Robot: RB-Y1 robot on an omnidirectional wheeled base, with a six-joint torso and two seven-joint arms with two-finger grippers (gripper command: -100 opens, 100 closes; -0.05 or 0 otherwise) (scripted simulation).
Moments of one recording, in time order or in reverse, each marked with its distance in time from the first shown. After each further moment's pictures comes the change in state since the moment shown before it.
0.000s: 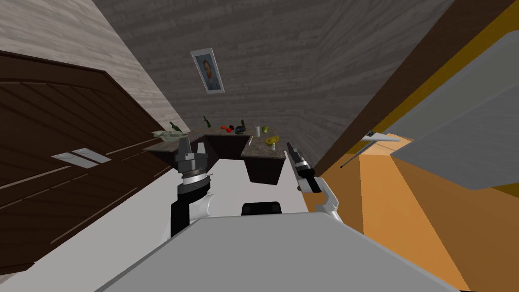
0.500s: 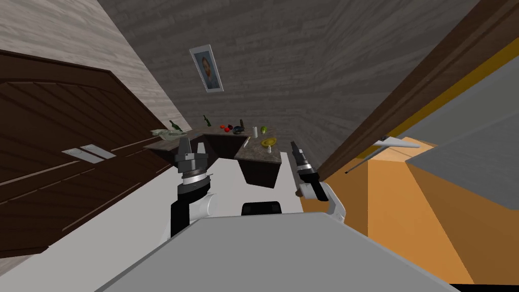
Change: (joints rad) left arm 0.000 0.000 0.000 0.000 0.000 0.000 0.000; right arm 0.099 0.017 0.025 -0.121 -0.101 -0.033 -0.127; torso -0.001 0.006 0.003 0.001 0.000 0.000
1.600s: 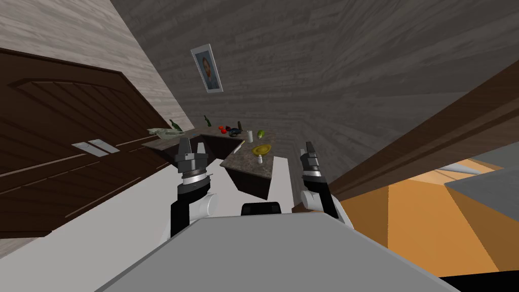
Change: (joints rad) left arm 0.000 0.000 0.000 0.000 0.000 0.000 0.000; right arm 0.166 0.178 -0.025 -0.136 -0.122 -0.047 -0.155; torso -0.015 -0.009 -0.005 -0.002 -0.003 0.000
